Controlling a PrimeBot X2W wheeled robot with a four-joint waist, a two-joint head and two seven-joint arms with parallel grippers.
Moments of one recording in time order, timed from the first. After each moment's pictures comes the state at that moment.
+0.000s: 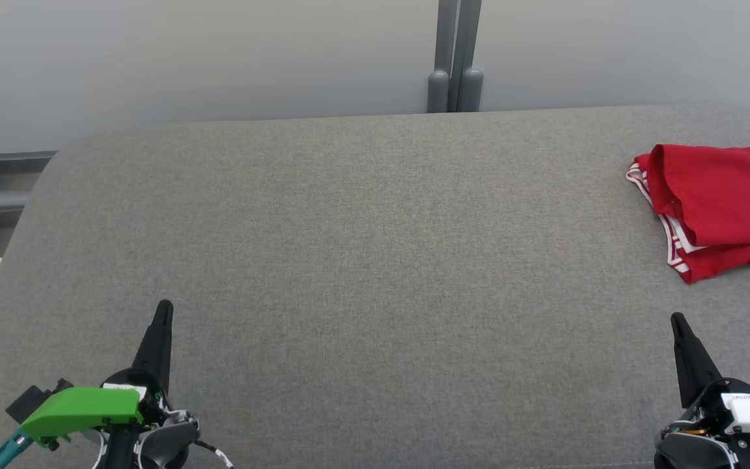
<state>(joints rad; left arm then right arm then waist) -0.09 0.05 0.04 0.23 -1.62 -0.13 0.13 0.06 -0.05 -0.17 0.08 1.63 0.13 0.09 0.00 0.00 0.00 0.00</state>
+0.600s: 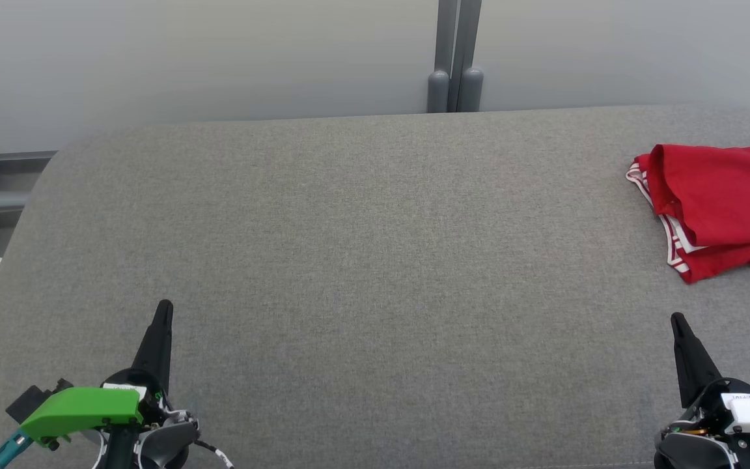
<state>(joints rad) -0.09 0.05 0.04 0.23 -1.62 -0.13 0.13 0.06 -0.05 -0.17 0.08 1.63 0.13 0.09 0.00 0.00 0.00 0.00</state>
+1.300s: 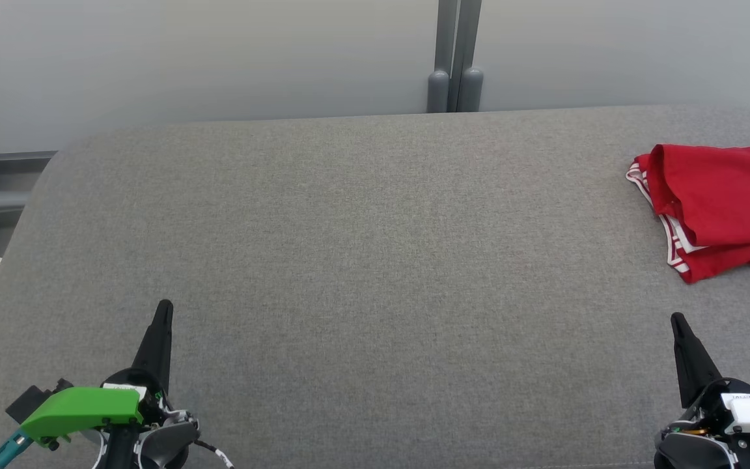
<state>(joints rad) -0.09 0.05 0.04 0.23 -1.62 -0.13 0.13 0.06 -0.05 -0.17 0.08 1.63 0.13 0.09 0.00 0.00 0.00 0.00</state>
